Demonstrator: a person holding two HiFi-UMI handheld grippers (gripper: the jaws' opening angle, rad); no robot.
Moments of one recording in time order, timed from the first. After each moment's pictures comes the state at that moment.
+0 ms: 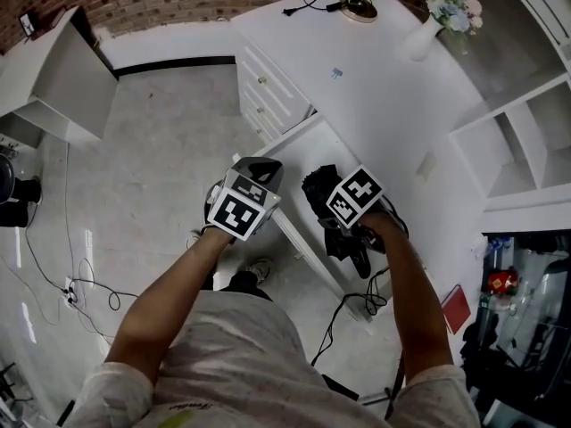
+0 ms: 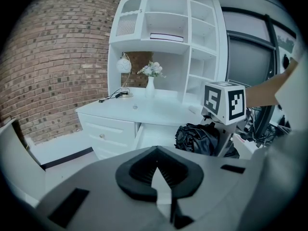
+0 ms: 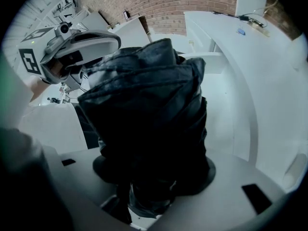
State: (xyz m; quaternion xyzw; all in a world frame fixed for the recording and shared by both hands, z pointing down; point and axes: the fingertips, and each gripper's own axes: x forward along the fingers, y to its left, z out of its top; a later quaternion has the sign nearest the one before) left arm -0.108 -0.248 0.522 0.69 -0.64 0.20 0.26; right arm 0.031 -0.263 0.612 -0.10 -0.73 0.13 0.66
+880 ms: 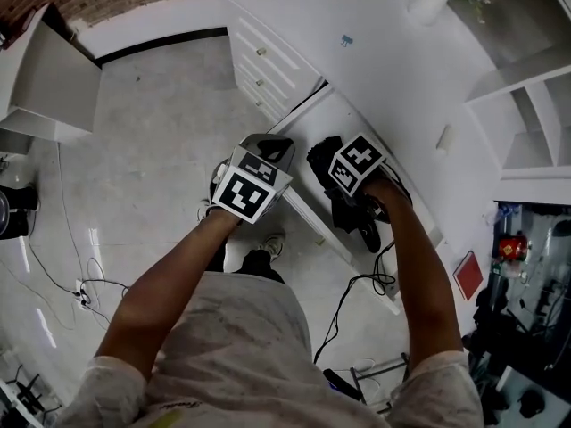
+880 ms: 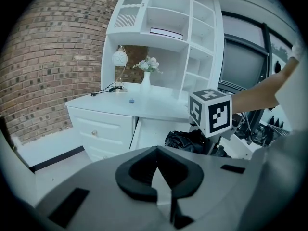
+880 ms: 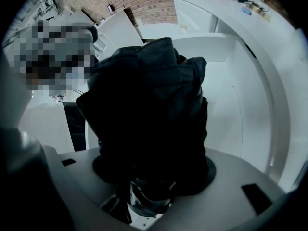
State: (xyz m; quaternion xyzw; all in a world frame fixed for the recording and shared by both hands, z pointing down) left arm -0.130 -0.259 0.550 0.73 -0.60 0.20 0.27; right arm -0.002 -0.271 0.660 -0.06 -0.69 0.16 0.70
